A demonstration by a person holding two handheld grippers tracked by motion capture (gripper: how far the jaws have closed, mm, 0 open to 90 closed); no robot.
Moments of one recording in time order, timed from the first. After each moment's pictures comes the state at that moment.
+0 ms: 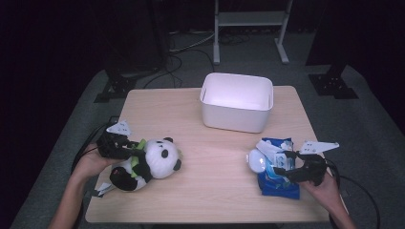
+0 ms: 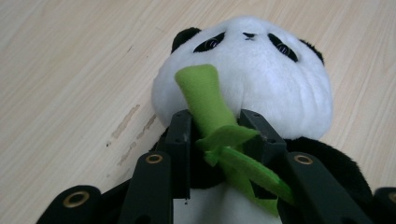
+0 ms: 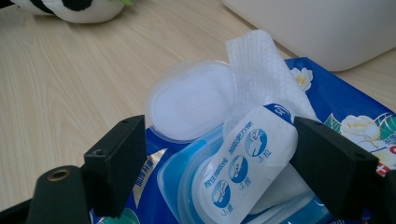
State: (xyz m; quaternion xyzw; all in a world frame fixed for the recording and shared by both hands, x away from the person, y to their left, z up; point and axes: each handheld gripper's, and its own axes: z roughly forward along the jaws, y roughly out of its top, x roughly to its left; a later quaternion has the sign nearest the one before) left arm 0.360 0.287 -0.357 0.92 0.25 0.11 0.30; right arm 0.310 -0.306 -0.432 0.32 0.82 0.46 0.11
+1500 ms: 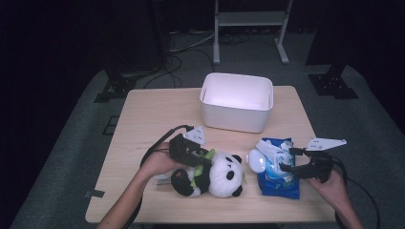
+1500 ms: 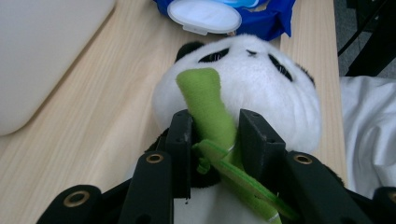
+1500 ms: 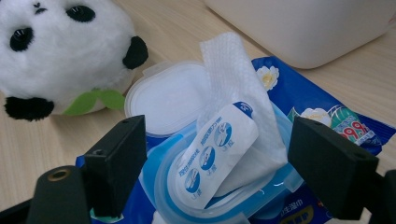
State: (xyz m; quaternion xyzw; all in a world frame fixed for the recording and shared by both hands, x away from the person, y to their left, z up) left arm 0.347 0.092 -0.357 0.94 0.07 0.04 0.34; right arm 0.314 -0.321 -0.424 0.34 0.82 0.45 0.12
